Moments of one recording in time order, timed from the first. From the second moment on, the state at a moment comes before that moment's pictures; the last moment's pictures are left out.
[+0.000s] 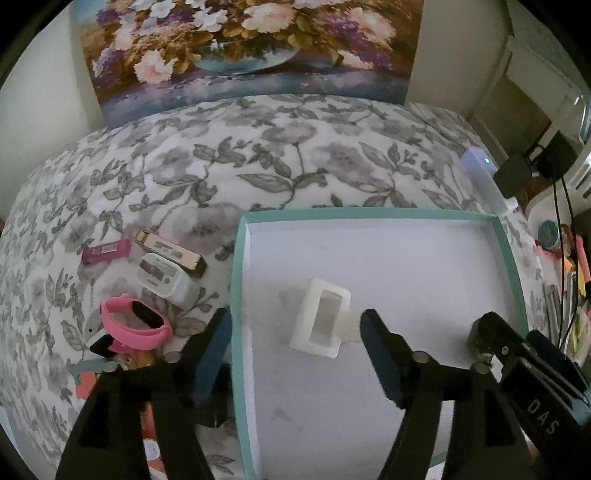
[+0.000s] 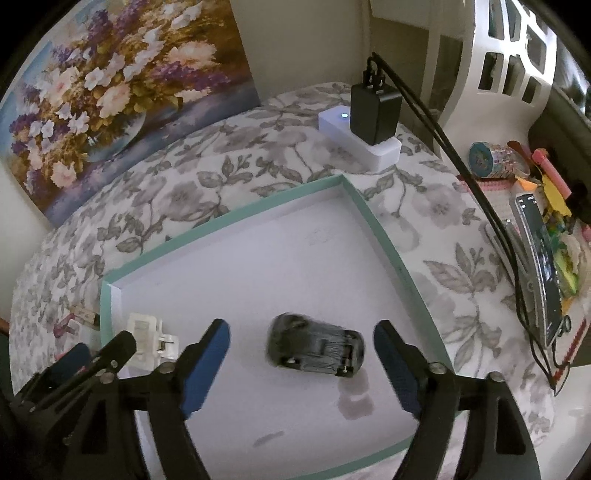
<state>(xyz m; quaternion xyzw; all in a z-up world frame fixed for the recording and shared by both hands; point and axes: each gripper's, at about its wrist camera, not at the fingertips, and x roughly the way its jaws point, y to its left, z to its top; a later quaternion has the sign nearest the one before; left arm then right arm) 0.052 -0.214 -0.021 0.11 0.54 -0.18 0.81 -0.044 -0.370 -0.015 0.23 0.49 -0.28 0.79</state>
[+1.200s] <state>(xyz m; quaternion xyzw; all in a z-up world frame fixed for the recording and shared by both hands) 0.054 -0.021 0.066 0.02 0.46 -0.01 0.89 -0.015 -0.249 0.048 0.16 0.43 -0.16 0.88</state>
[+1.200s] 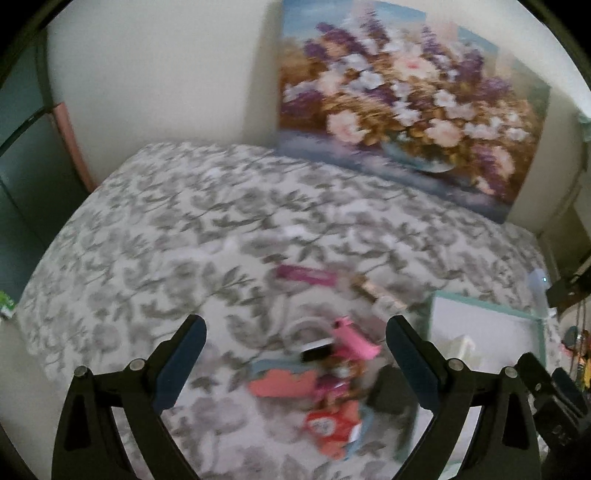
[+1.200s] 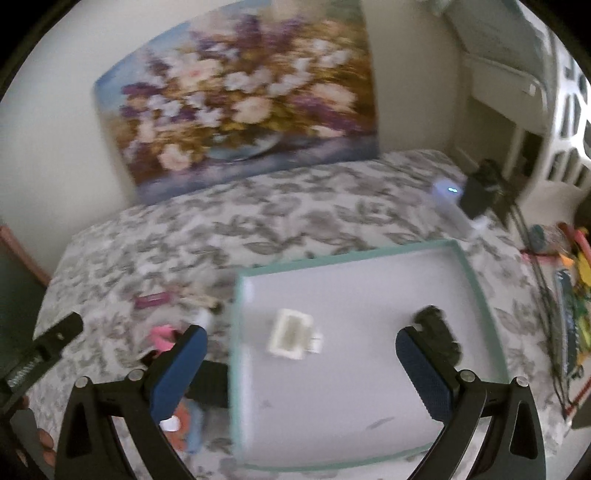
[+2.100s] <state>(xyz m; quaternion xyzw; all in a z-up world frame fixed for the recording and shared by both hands) 0.055 0.070 0.006 -0.04 0.56 0.06 0.82 0.019 -0.134 -0.015 0.13 0.52 -0.02 0.84</state>
